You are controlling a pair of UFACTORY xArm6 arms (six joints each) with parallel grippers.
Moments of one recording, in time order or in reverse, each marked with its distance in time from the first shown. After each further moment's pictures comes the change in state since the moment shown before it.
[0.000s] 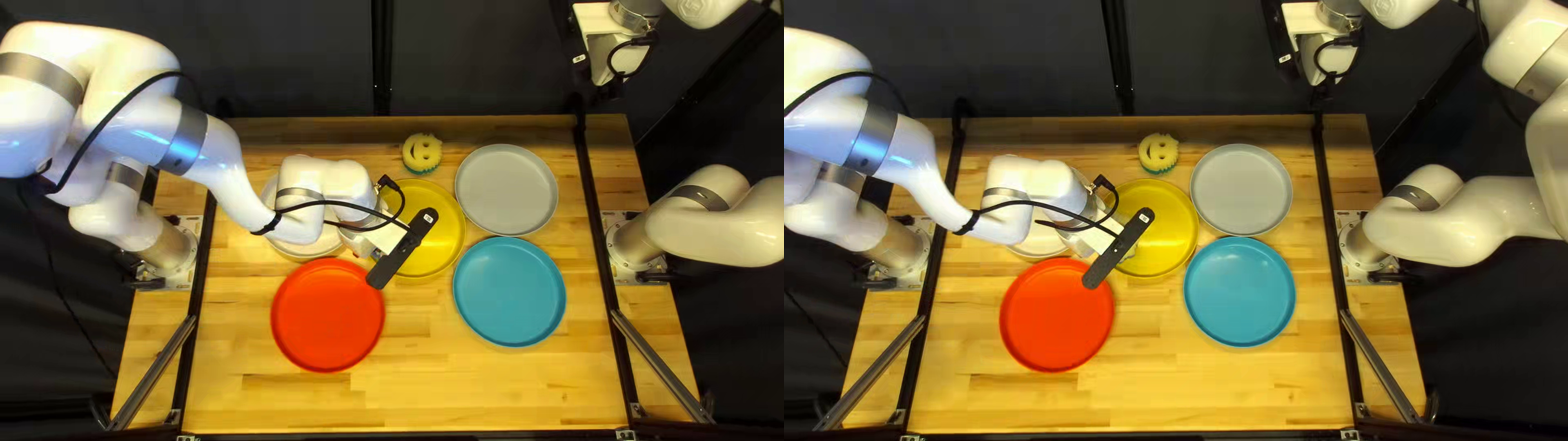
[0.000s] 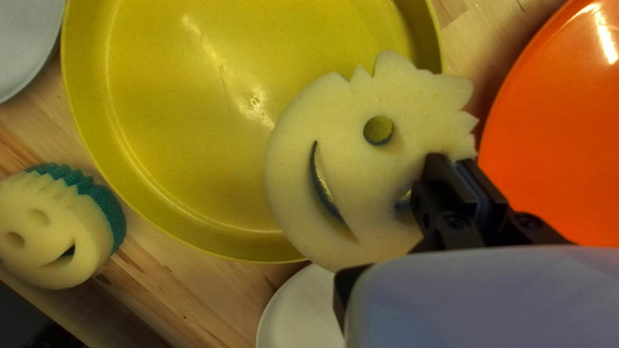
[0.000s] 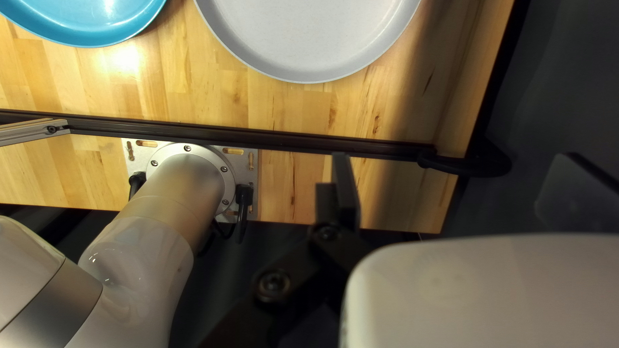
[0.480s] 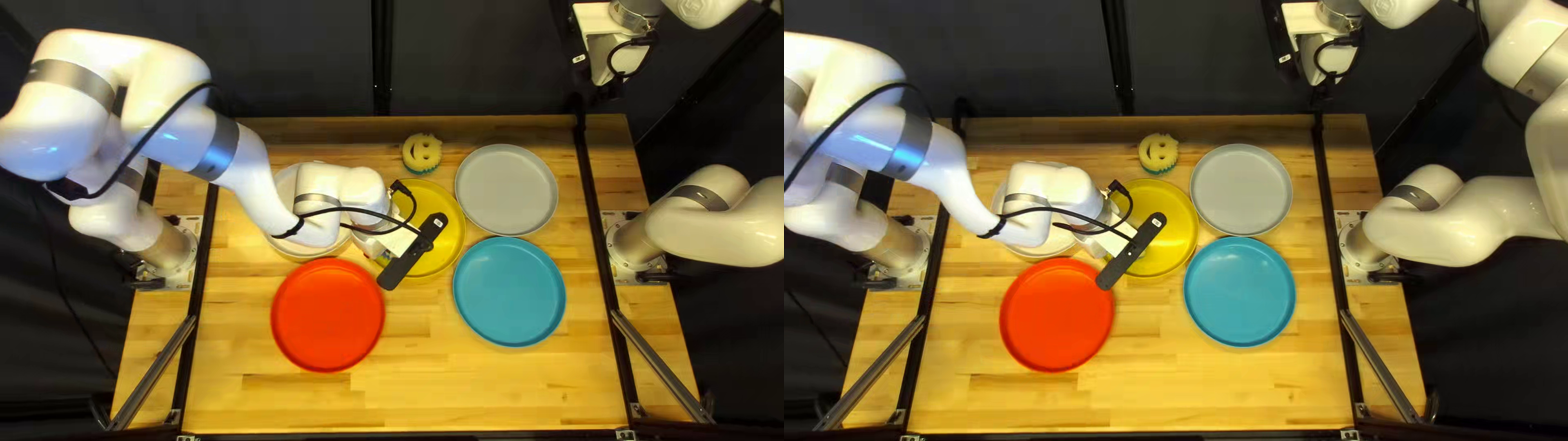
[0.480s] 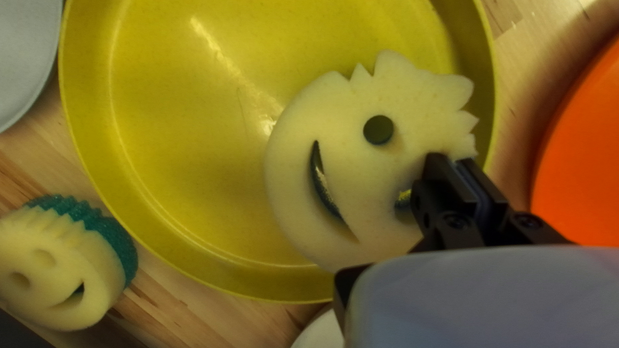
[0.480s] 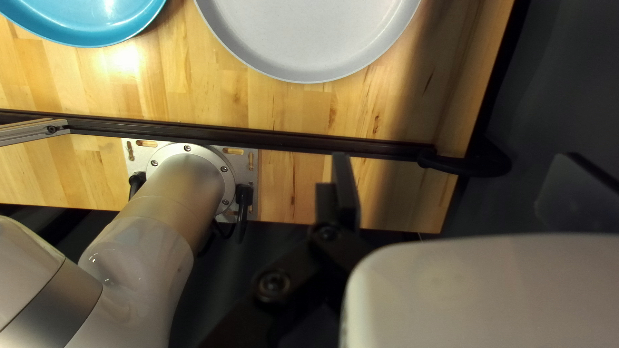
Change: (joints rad) left arm -0.017 0.147 -0.104 0.005 -0.054 0.030; right arm 0.000 0.000 0.000 0.000 0.000 0.000
